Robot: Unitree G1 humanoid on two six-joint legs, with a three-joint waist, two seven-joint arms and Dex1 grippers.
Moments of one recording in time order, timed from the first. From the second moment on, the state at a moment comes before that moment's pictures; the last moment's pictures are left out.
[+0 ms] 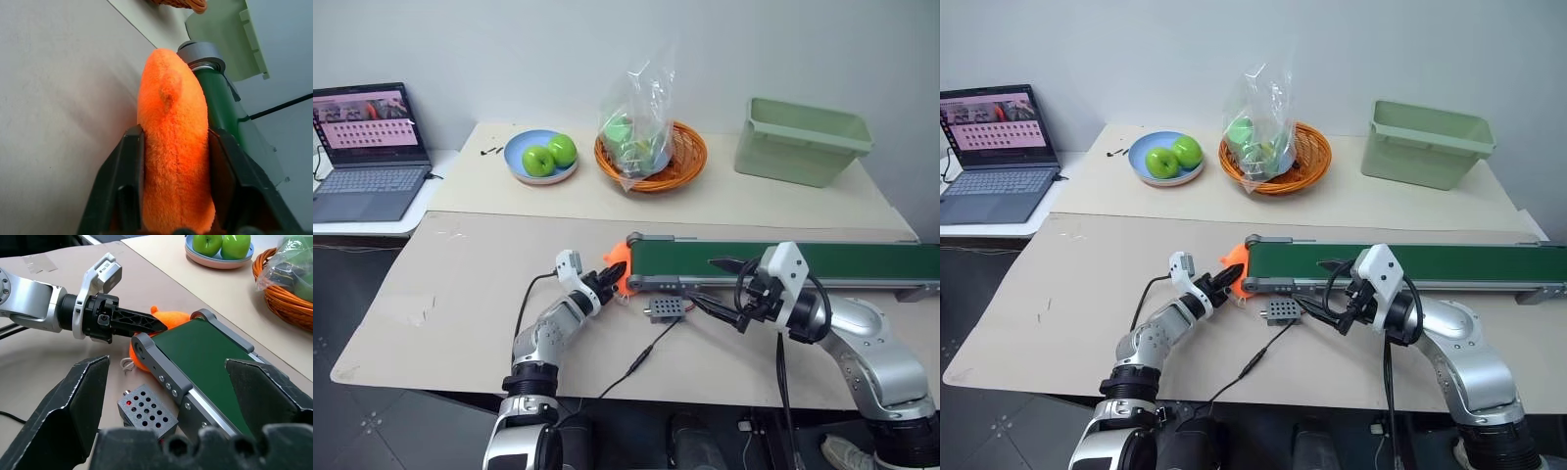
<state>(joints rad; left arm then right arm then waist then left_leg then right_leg) -0.44 -0.06 0.23 0.38 -0.61 0.55 -0.43 -0.12 -0.65 -0.06 -0.40 0.45 0.42 0.81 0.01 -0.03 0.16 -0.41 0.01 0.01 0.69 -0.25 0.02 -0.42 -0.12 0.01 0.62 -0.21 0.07</state>
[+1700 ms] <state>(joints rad) -0.86 0.42 -0.76 0.81 1.11 -0.69 0.47 -0.10 -0.63 -0.06 -0.40 0.44 0.41 0.78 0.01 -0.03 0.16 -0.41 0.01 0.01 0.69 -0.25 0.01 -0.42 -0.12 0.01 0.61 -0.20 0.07</state>
